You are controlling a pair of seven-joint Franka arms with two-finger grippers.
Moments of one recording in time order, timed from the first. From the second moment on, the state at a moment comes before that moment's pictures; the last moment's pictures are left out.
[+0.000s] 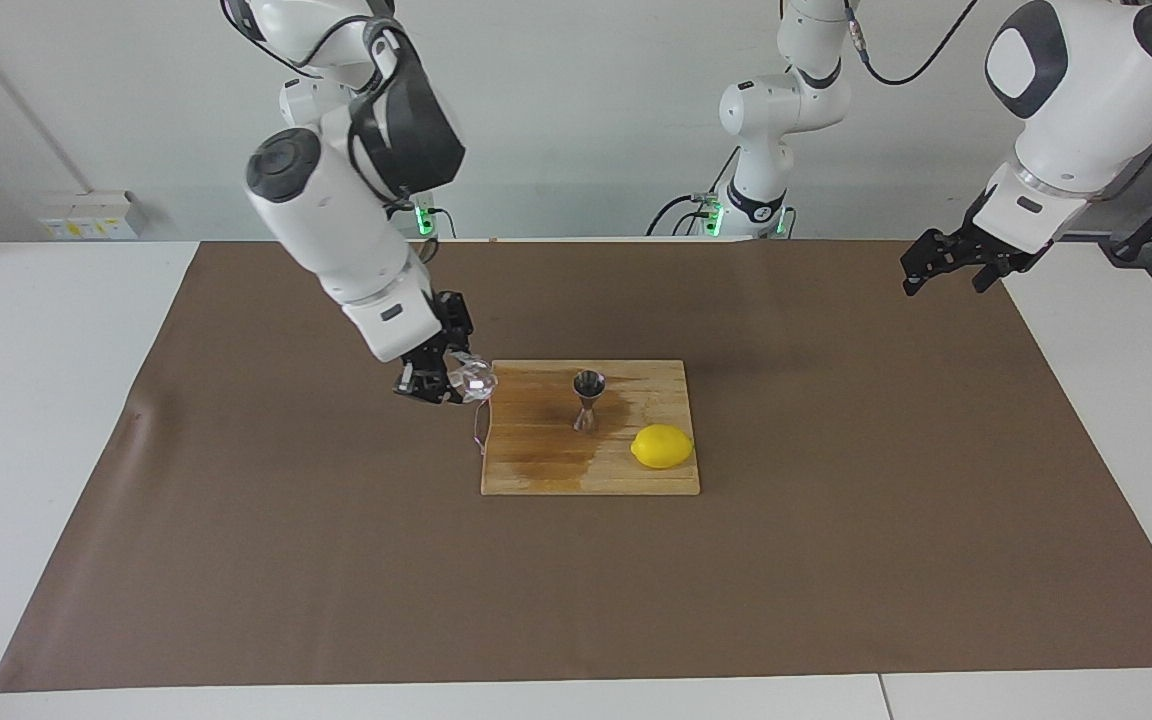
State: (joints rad) left arm 0.13 0.06 -0.13 -1.55 0.02 1.52 0.03; right arm 0.13 0.30 0.03 -1.49 0.36 1.82 -1.18
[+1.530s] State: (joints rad) left arm 0.13 0.06 -0.13 -1.55 0.02 1.52 0.03; right arm -0.48 0.39 0.05 -1.92 0.70 1.84 -2.28
